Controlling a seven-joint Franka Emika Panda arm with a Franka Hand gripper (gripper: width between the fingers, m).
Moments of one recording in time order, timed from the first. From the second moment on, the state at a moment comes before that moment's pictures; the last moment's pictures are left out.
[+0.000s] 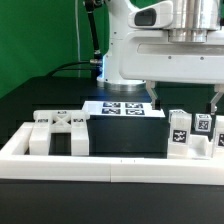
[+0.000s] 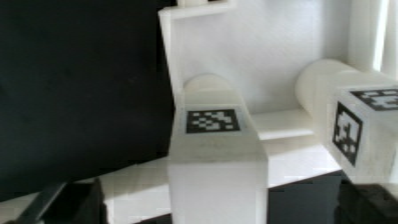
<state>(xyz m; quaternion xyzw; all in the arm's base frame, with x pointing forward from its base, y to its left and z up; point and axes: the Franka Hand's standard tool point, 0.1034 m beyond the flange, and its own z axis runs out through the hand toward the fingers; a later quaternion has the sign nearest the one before) 0.615 0.054 0.094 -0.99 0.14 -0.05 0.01</state>
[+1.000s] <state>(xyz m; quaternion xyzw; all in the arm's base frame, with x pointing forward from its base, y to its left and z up) 0.591 0.055 0.056 -0.99 0.13 -0.09 0.00</state>
